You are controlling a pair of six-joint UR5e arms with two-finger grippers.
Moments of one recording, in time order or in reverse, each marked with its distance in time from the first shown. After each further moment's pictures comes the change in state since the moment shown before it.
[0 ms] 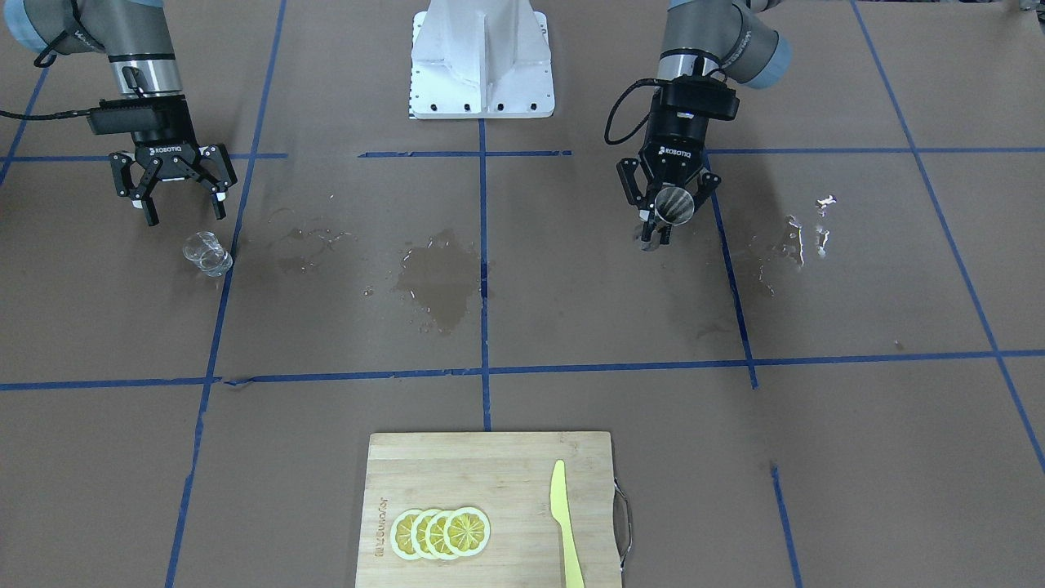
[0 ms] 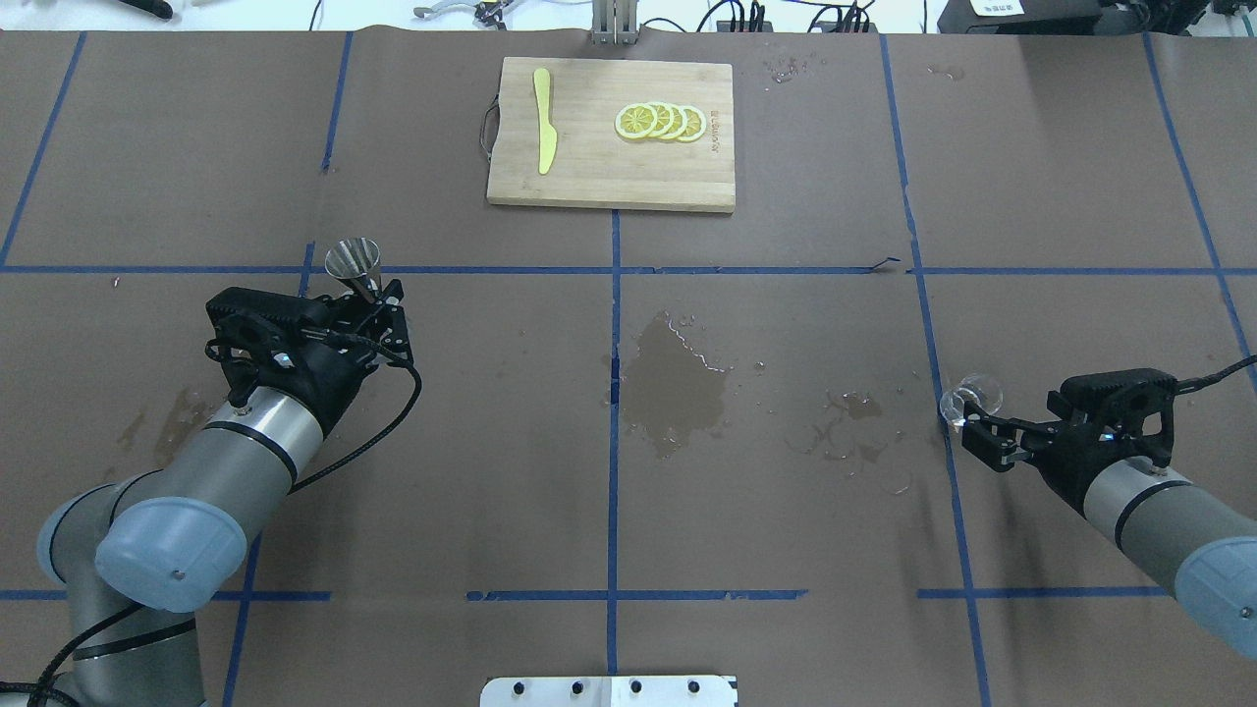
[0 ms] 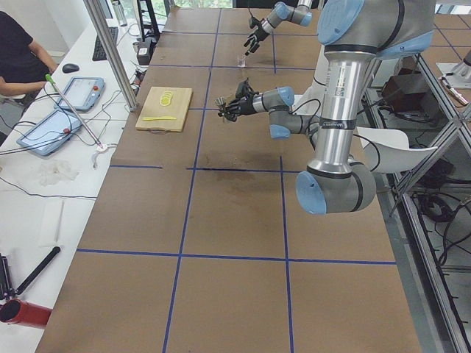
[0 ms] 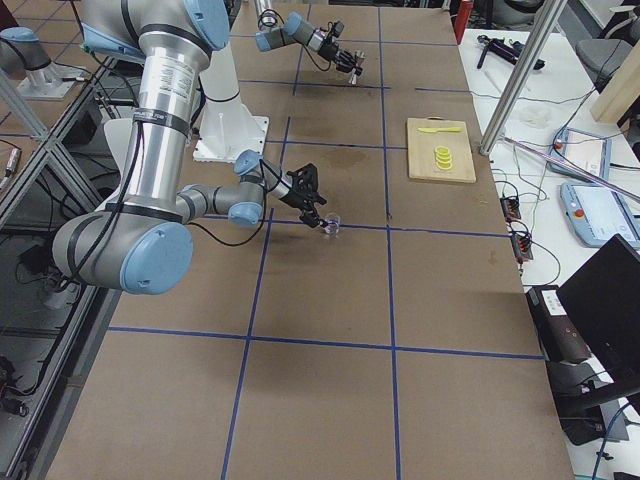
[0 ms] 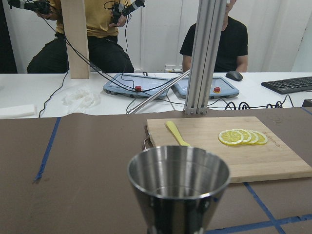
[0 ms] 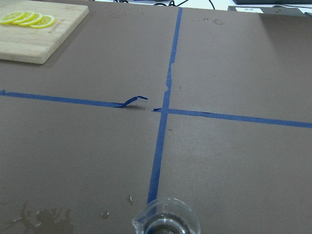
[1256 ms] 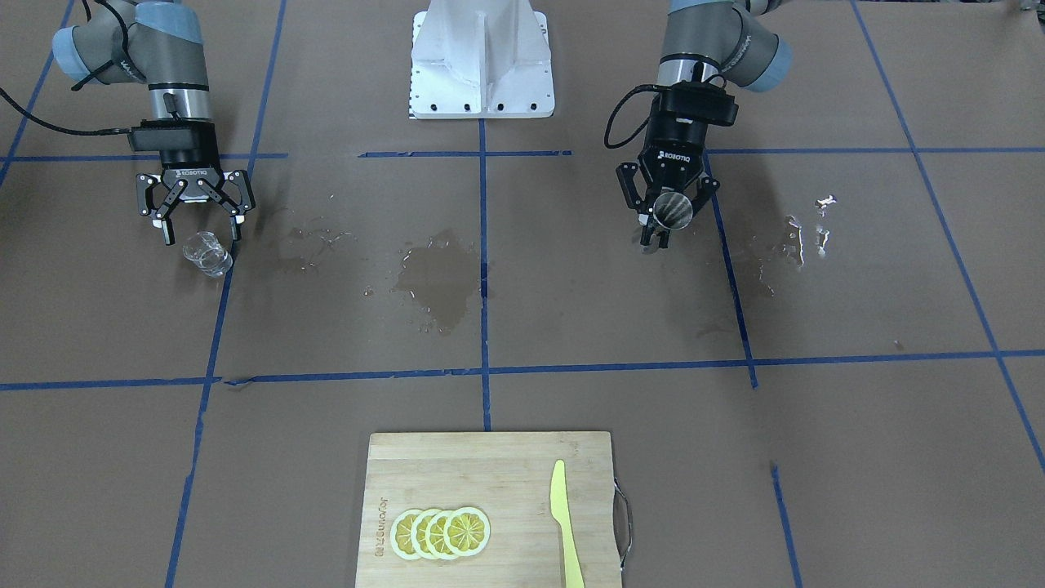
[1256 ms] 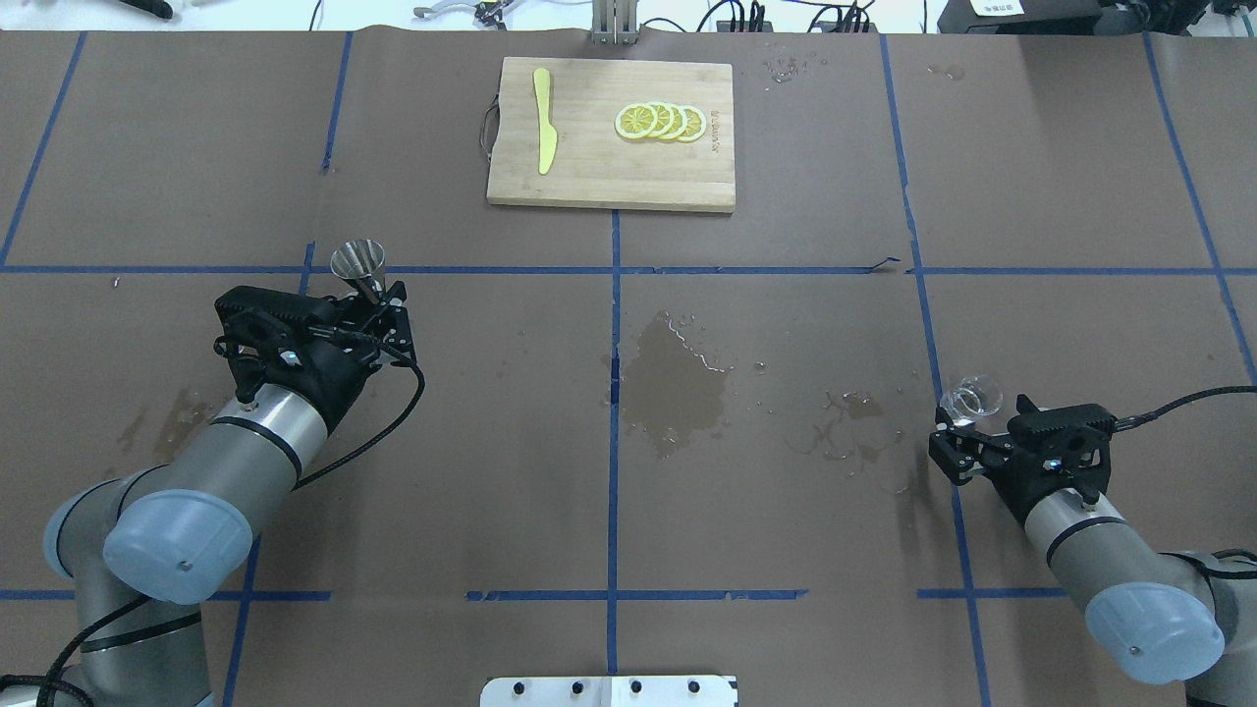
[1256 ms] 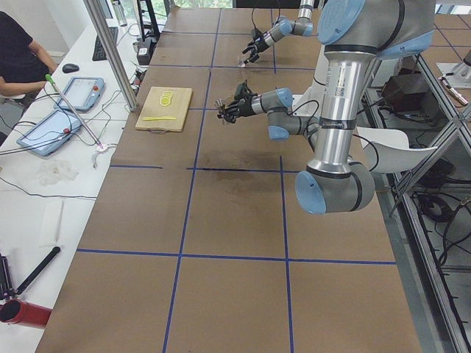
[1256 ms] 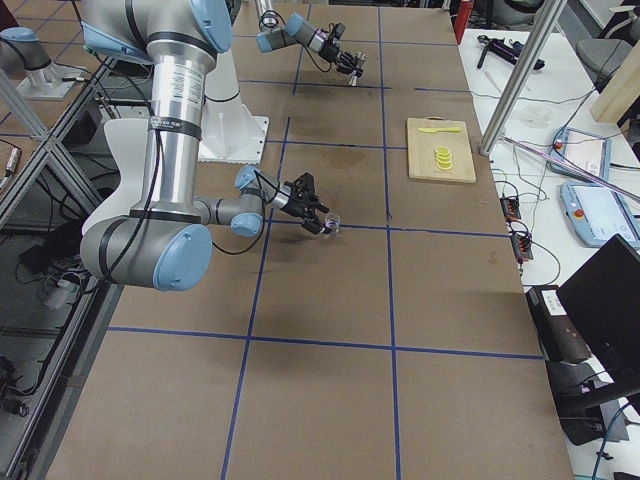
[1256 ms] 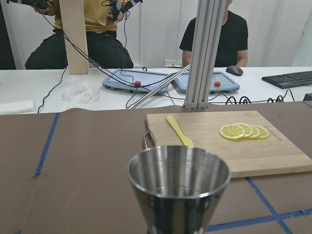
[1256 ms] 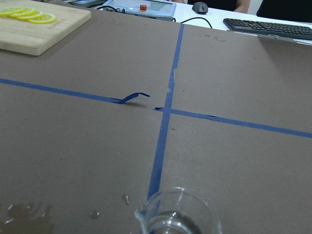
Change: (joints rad) left arm -0.008 -0.005 0.011 -0.002 -0.020 0.003; right arm -0.069 0.096 -0.164 0.013 -0.184 -0.012
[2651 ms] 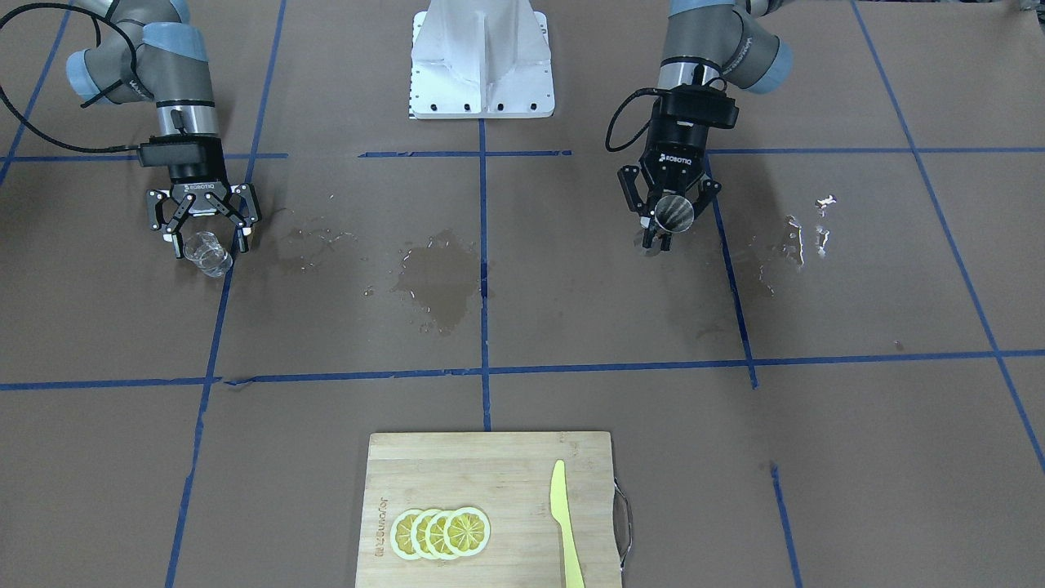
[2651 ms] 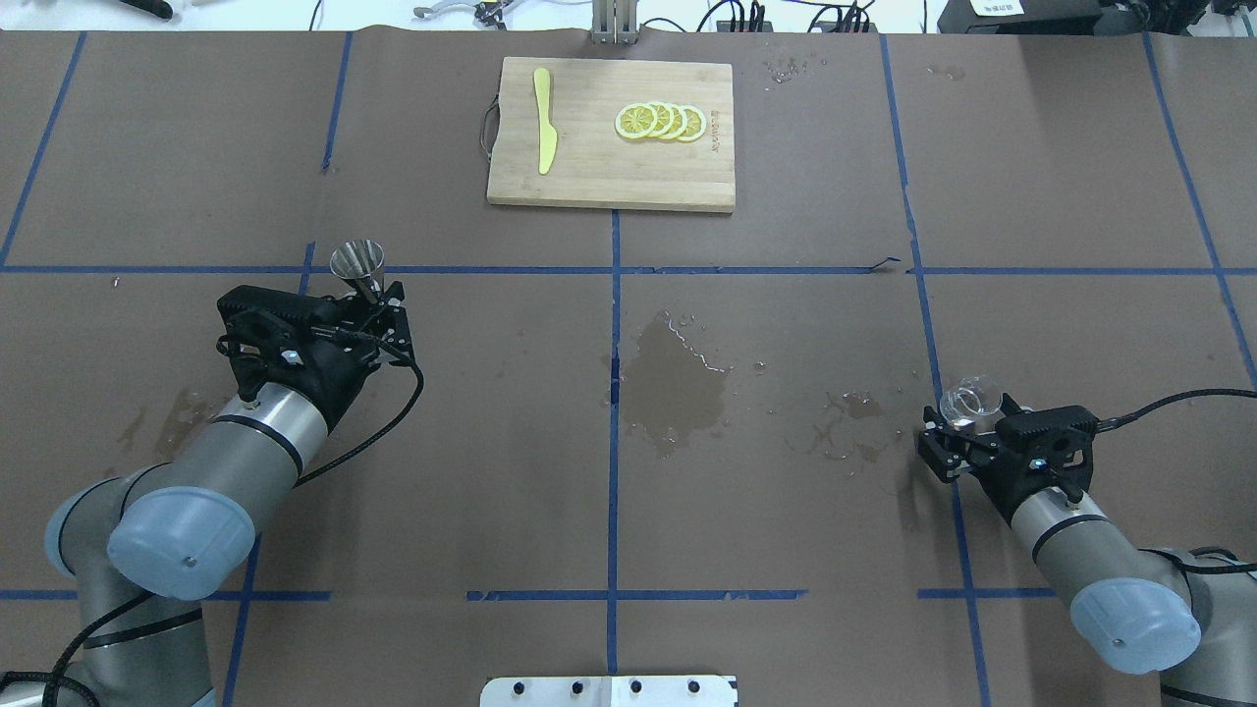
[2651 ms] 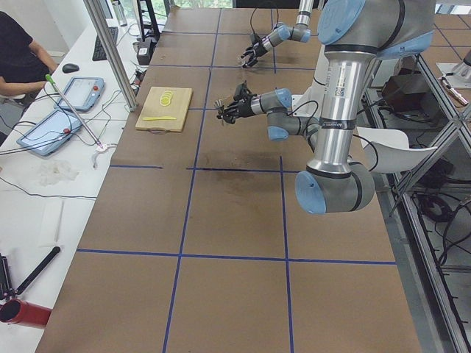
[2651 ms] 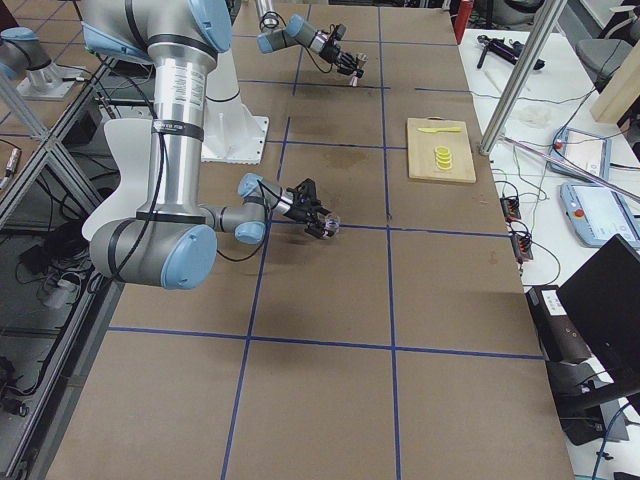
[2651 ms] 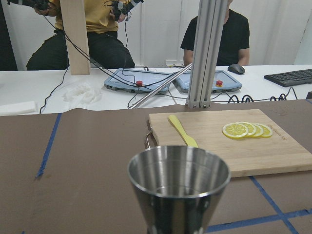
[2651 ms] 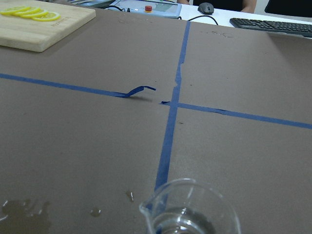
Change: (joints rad) left arm -0.003 0.000 0.014 0.001 -0.002 0.005; right arm 0.007 0.040 -0.094 0.100 -0.005 -0.028
